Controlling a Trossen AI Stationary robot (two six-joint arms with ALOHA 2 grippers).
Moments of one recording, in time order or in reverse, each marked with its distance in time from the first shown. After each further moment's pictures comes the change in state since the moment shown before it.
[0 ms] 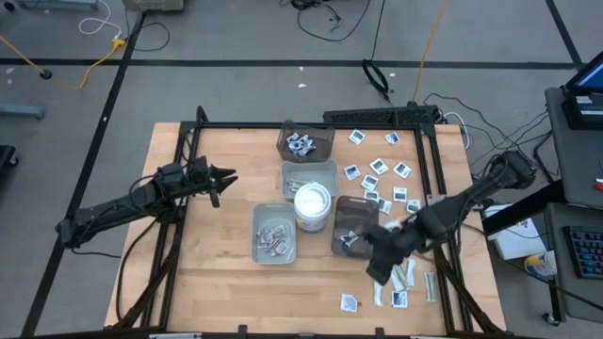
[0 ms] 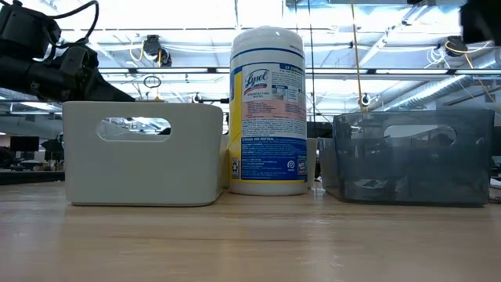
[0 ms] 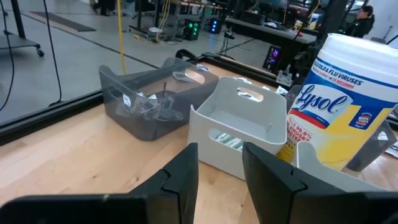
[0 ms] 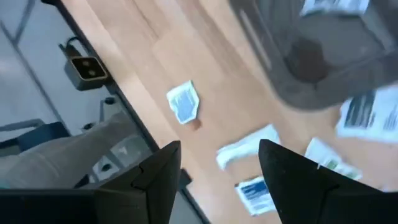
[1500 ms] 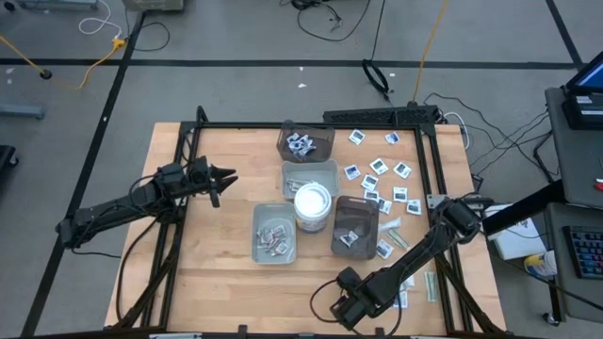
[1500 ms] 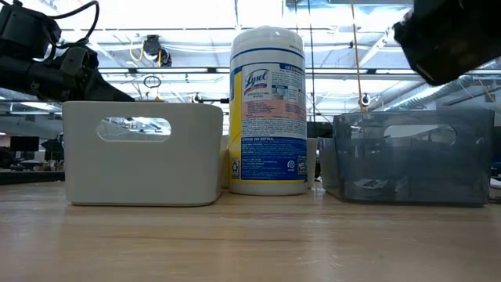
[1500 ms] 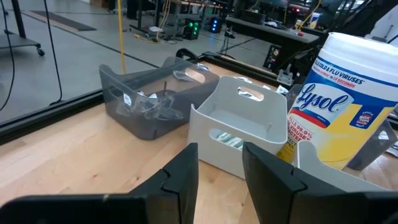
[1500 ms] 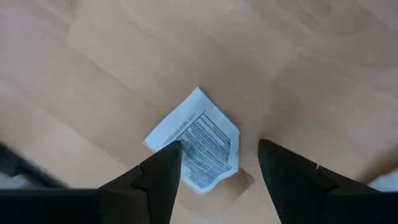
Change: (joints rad) left arm 0.000 0.000 0.000 -0.003 -0.001 0.000; right arm 0.173 0.710 0.339 0.053 0.106 0.417
